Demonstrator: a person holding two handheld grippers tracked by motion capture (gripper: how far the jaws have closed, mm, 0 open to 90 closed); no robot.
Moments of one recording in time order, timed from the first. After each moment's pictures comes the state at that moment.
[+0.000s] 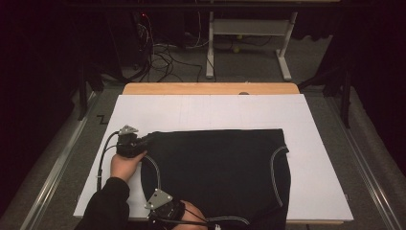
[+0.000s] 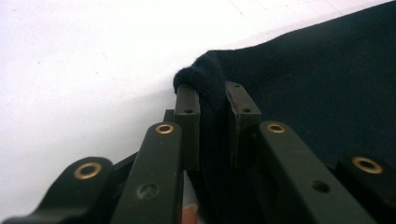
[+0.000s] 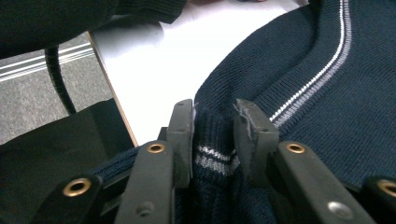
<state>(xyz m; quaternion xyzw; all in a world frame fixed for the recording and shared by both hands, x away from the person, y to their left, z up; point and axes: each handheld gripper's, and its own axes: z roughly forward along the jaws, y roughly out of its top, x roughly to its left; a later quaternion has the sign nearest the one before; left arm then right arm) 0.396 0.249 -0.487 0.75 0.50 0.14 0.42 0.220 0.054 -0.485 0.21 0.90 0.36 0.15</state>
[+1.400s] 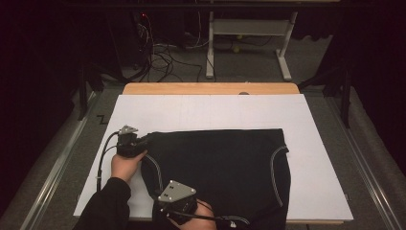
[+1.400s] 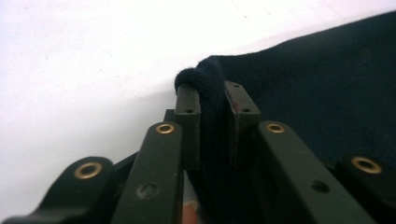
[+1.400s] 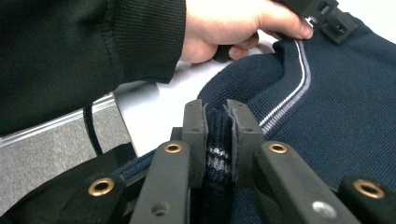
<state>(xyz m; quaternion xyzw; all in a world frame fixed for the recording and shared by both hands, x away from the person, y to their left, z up) 0.393 0.245 -0.482 0.73 0.52 0.14 0.42 0.226 0.020 -0.454 0.22 0.85 0.47 0.12</state>
